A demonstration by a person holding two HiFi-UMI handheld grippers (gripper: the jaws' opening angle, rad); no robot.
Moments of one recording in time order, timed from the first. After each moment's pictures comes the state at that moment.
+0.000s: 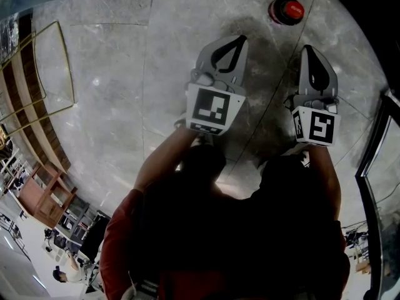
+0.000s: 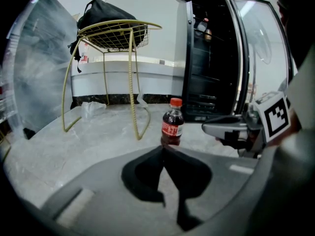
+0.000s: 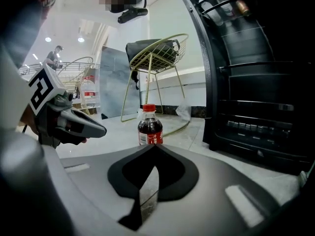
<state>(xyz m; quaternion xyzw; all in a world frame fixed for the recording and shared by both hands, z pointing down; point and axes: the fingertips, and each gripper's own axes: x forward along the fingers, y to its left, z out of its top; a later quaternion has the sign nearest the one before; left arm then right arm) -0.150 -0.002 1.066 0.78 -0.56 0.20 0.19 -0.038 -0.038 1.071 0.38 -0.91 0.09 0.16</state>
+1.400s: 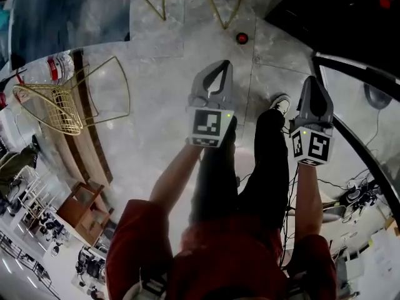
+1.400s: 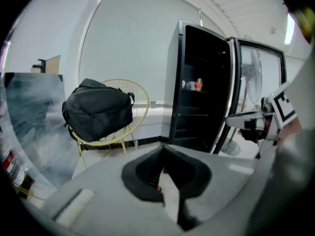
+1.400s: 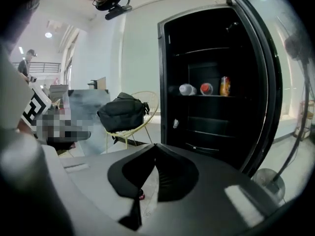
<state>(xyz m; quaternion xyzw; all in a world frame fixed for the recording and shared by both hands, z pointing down) -0.111 -0.007 0.541 0.80 -0.54 0.20 0.17 0.082 -0.013 0.529 0.54 -0.81 0.15 0.16</state>
